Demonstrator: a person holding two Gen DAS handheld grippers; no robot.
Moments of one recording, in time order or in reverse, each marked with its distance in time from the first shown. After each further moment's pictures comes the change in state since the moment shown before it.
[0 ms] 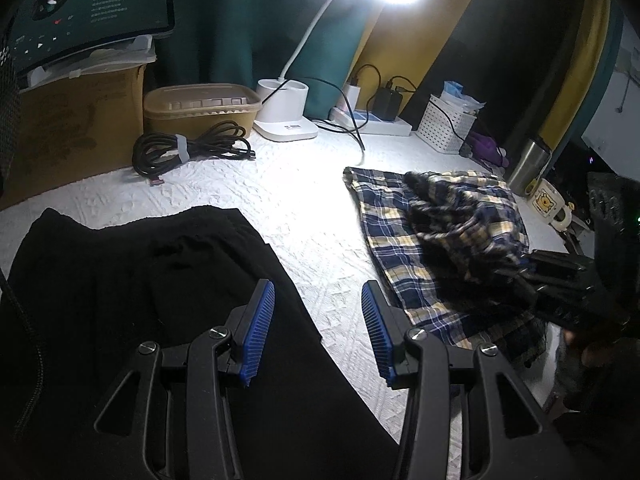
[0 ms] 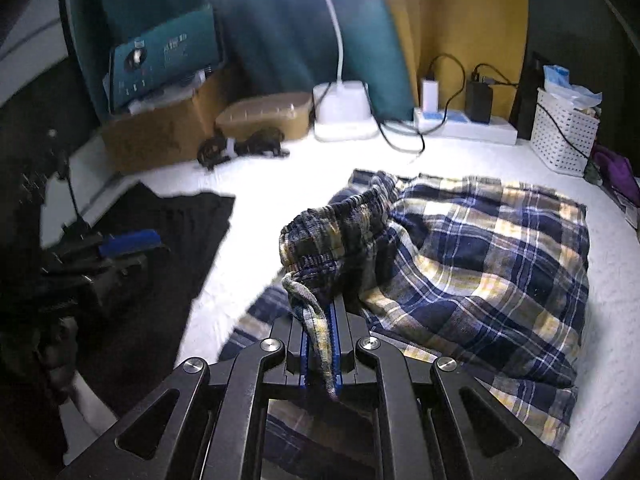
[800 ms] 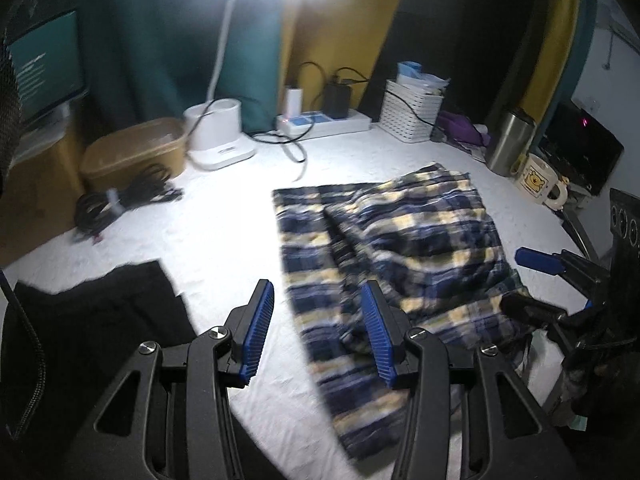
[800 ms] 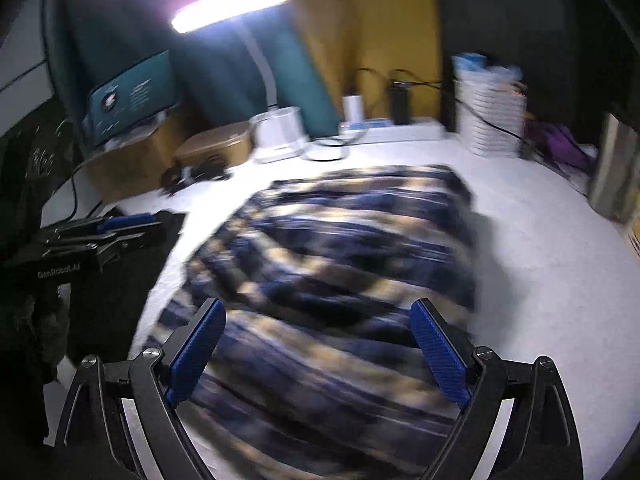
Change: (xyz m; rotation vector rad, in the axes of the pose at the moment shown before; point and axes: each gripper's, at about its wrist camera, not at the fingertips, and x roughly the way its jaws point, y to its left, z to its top) left arm 0.027 -0.094 0.035 0.141 0.027 0.019; right arm -0.060 -0.089 -0.039 0.129 -0.117 -0.052
